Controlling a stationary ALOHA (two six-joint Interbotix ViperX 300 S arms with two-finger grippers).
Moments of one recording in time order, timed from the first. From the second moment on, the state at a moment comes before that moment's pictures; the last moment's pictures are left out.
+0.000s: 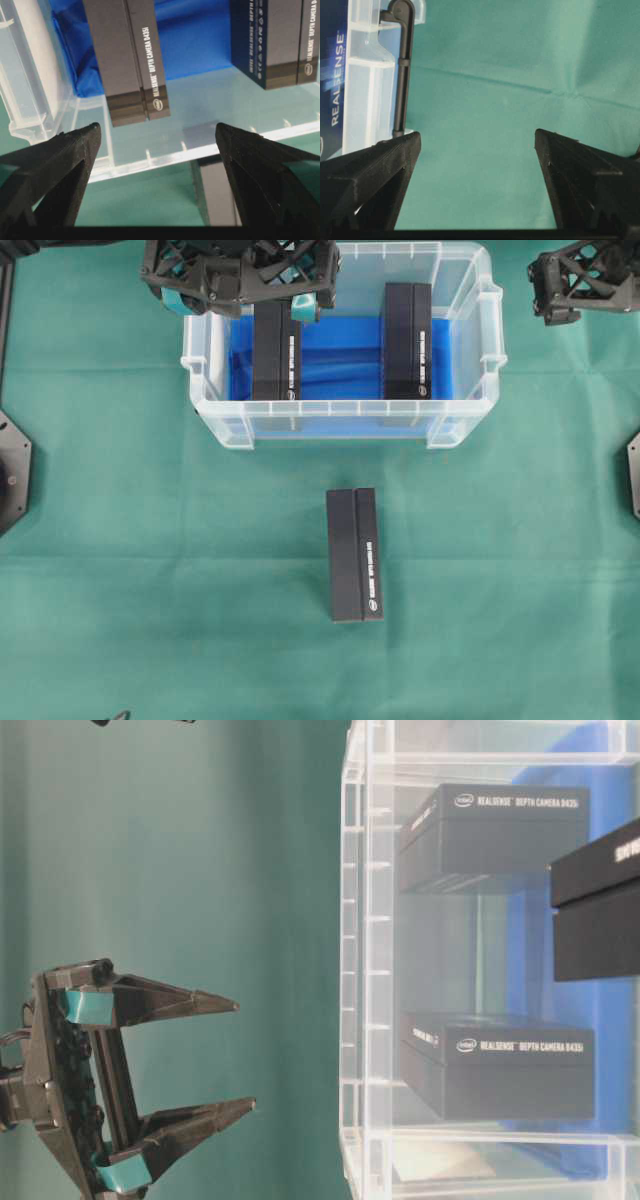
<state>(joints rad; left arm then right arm) 0.26 0.07 -0.17 0.07 1.39 -1.19 -0.44 -0.45 0.50 -0.20 1.25 1.19</state>
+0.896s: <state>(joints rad) 0.26 0.07 -0.17 0.08 1.39 -1.19 -0.44 -0.45 0.50 -0.20 1.24 1.19</state>
